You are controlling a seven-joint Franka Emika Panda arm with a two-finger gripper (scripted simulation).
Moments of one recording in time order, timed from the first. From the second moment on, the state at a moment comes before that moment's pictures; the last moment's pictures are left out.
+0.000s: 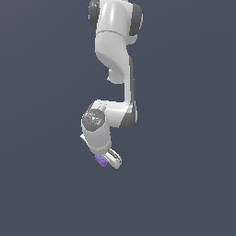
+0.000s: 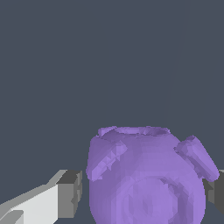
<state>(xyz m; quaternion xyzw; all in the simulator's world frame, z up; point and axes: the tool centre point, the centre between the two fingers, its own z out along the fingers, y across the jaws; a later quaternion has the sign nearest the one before) 0.087 -0.071 0.046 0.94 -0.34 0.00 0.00</state>
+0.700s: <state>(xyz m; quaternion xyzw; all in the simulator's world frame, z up) 0.088 -0.071 0.039 0.94 -0.34 0.00 0.00</state>
